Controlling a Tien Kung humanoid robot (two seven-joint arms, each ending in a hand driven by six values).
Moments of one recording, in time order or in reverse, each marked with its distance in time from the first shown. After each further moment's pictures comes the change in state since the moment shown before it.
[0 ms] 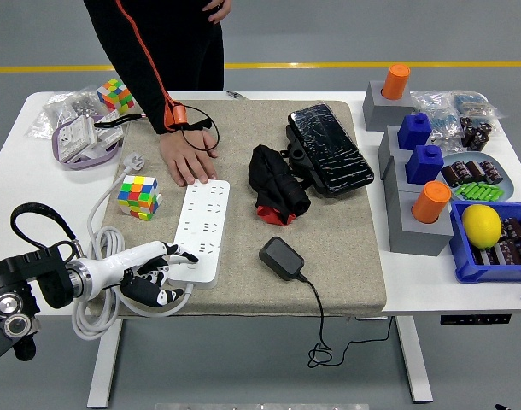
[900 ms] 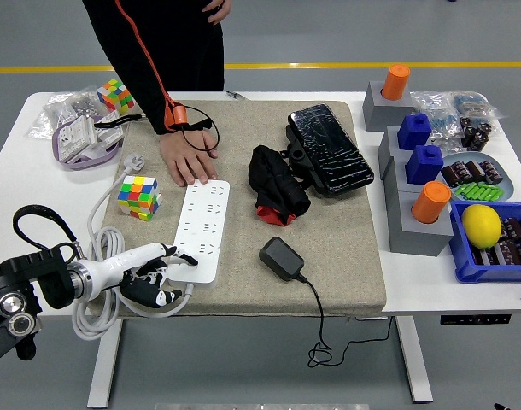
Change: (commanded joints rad) left arm -0.012 0.003 0.007 0.020 0.001 -0.005 -0.004; right arm 0.001 0.001 0.000 -0.001 0.000 -0.001 0.000
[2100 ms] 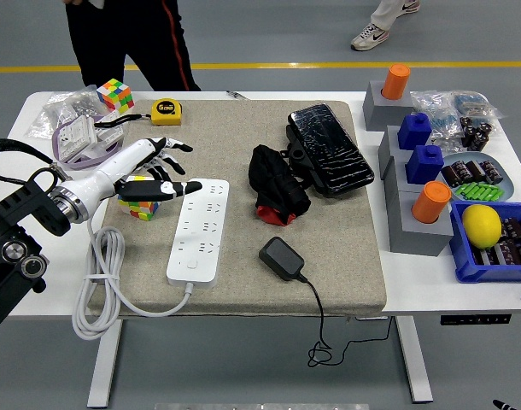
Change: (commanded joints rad) left arm -0.113 -0.138 -0.189 0.142 0.215 0.175 -0.273; right arm 0.010 0.004 0.003 -0.001 0.000 0.000 0.000
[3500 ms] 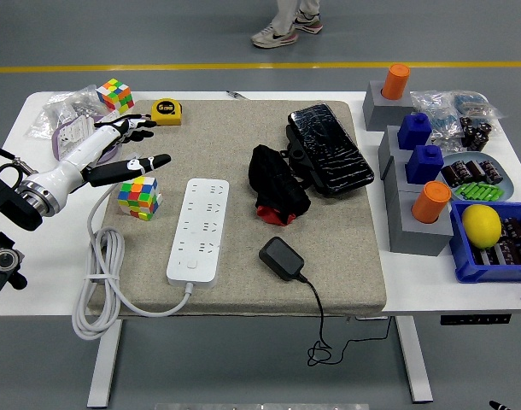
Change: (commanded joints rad) left arm 0.065 -0.017 -0.165 -0.014 -0.010 -0.030 0.011; right arm -0.002 0.002 -0.026 0.004 0.011 0.000 -0.003
